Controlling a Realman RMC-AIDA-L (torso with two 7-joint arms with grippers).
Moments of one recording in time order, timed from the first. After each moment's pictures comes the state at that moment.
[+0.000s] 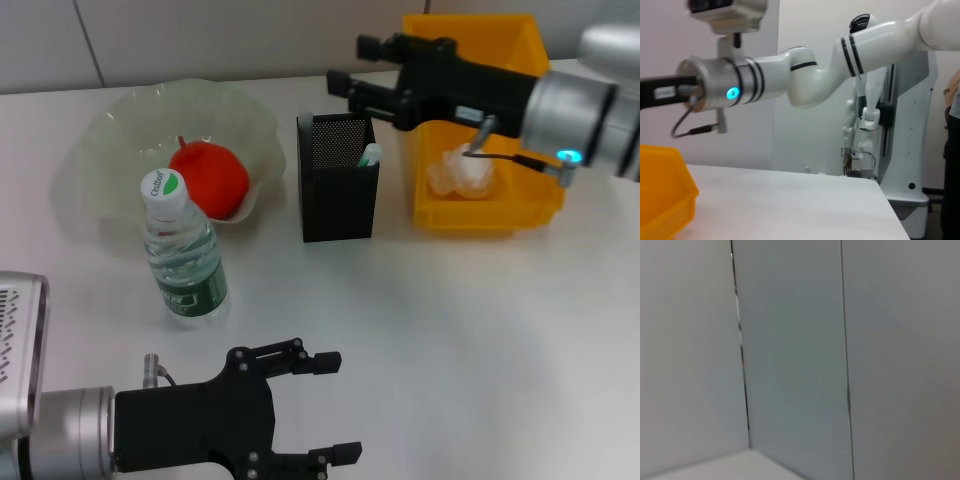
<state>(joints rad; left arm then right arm) -0.30 -2.06 1.54 0.64 1.35 1.55 -0.96 0.54 2.08 2.04 0.74 -1.40 1.16 -1.88</state>
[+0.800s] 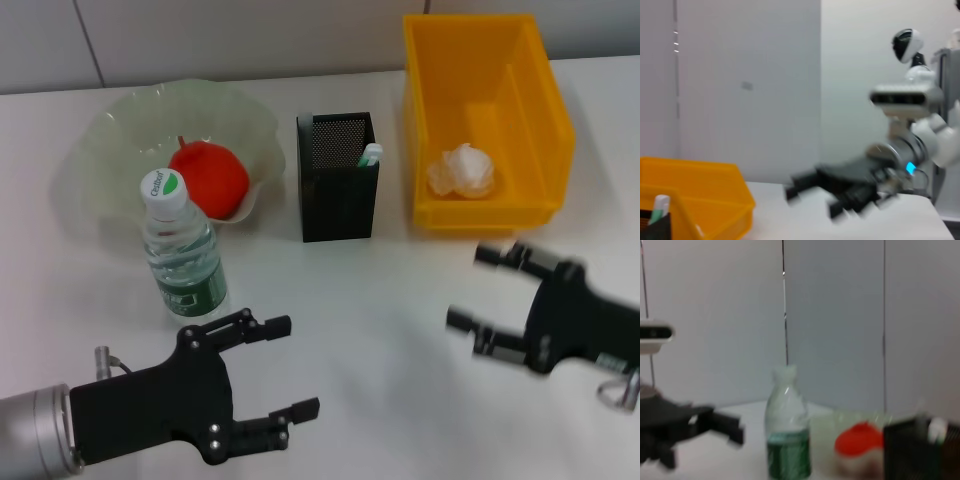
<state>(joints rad) -0.26 -2.07 1.40 0.57 1.34 1.58 -0.85 0.08 2.08 2.04 0.72 -1.40 1.53 -2.24</state>
